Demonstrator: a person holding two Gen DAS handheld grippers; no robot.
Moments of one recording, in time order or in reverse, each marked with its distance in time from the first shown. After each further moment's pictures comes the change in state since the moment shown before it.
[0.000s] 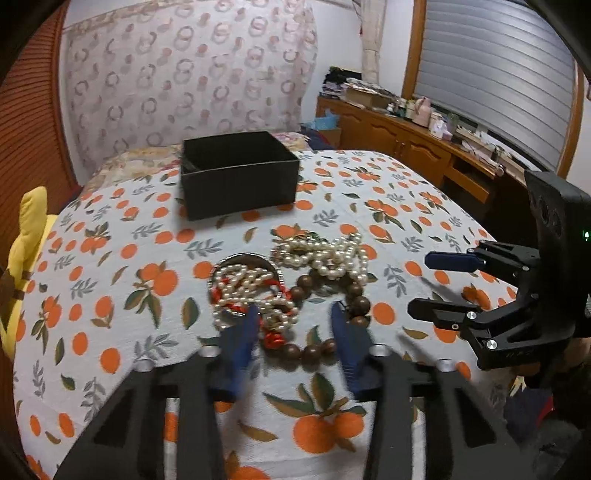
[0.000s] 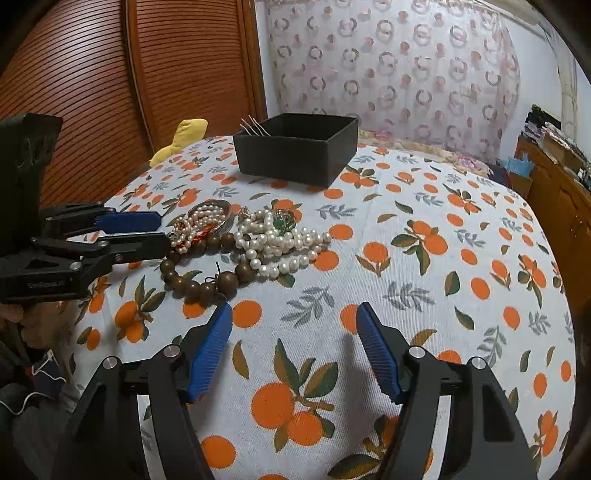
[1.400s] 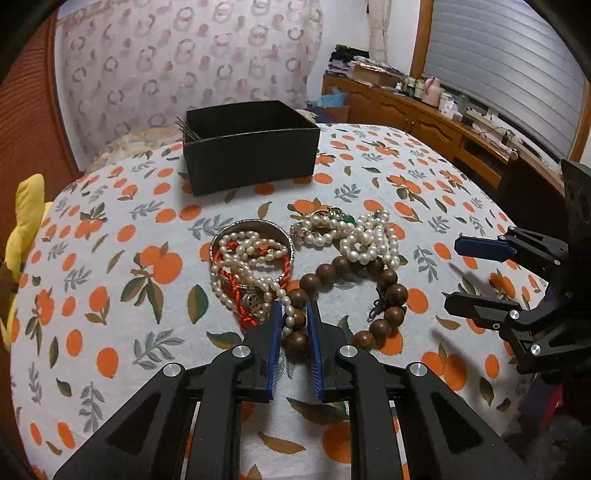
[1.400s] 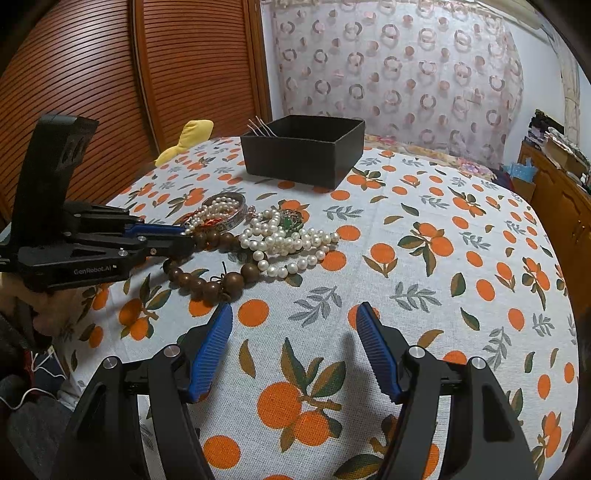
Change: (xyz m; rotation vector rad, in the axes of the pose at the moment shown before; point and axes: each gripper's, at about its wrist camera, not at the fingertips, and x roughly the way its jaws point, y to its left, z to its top) left arm 0.026 0.015 -0.001 -0.008 0.087 0.018; right arm 0.002 0.005 -0.003 -0.024 -0.004 0.006
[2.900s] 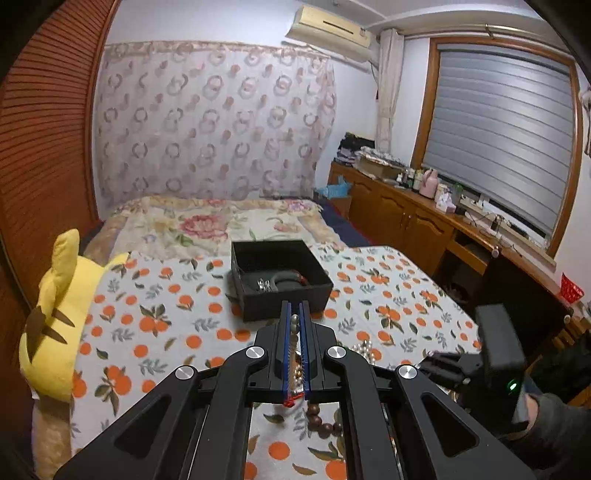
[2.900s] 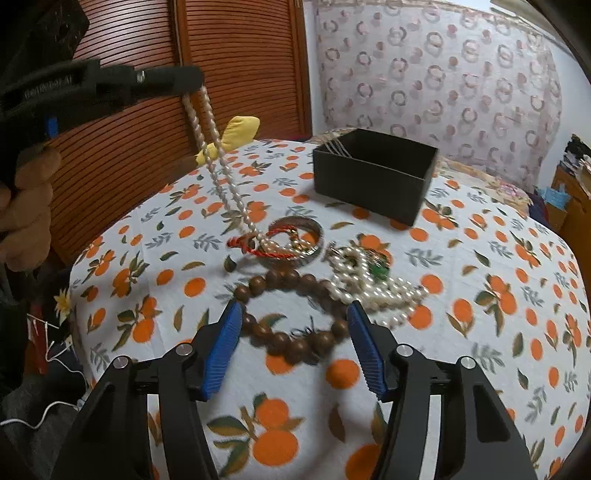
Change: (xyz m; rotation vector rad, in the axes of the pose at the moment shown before) left arm -0.120 0.038 0.055 -0.089 -0.342 -0.013; right arm 0.021 0.056 0.038 -0.103 0.012 0.119
